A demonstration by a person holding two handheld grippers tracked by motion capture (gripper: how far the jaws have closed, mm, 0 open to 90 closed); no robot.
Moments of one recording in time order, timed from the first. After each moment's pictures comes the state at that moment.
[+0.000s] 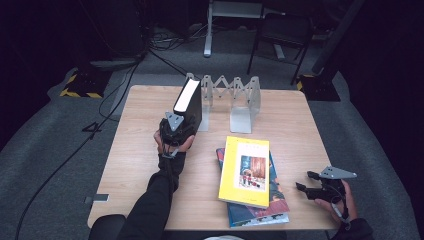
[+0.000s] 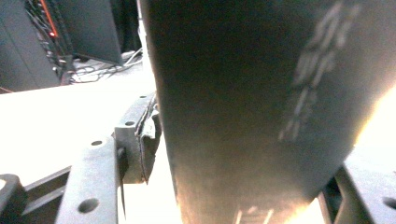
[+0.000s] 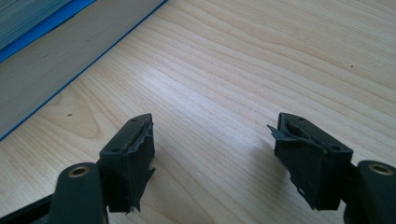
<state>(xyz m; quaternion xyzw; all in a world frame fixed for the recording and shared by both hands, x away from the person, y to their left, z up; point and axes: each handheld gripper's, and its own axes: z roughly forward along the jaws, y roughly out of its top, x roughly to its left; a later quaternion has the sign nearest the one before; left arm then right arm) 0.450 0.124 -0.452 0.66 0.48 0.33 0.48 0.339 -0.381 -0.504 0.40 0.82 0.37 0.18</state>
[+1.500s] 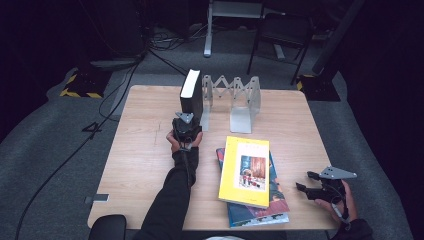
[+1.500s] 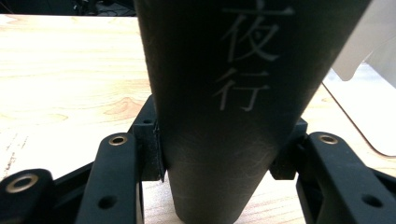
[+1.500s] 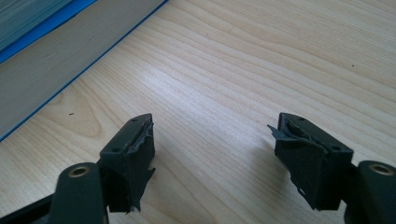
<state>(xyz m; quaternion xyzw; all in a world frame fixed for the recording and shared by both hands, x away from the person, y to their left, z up) 0.485 0.091 -0.481 0.63 0.59 0.29 0.41 0.338 -0.381 -0.504 0.40 0.82 0.37 0.18</state>
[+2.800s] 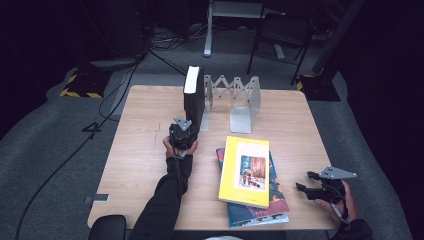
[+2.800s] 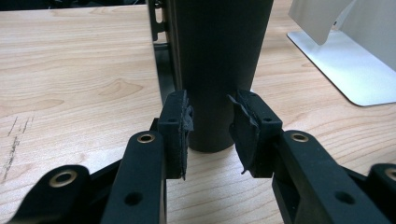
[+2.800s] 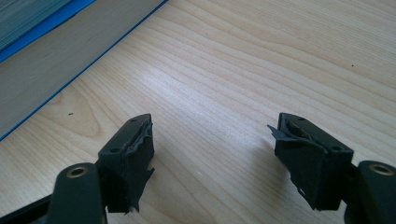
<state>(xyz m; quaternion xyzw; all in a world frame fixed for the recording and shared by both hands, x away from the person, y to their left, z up) 0.464 0.100 -0.486 0.68 0.54 0.29 0.41 0.338 -0.381 -0.504 0.40 0.82 0.37 0.18</state>
